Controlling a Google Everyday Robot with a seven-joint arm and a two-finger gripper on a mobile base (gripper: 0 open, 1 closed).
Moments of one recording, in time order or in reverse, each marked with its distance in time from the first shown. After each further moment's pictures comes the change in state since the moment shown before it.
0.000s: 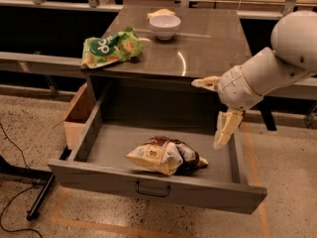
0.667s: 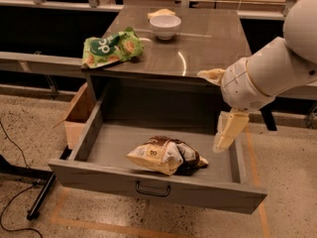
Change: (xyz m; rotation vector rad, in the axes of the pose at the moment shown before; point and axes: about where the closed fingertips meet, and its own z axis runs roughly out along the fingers) arm -0.041 0.021 -0.043 0.126 0.148 0.040
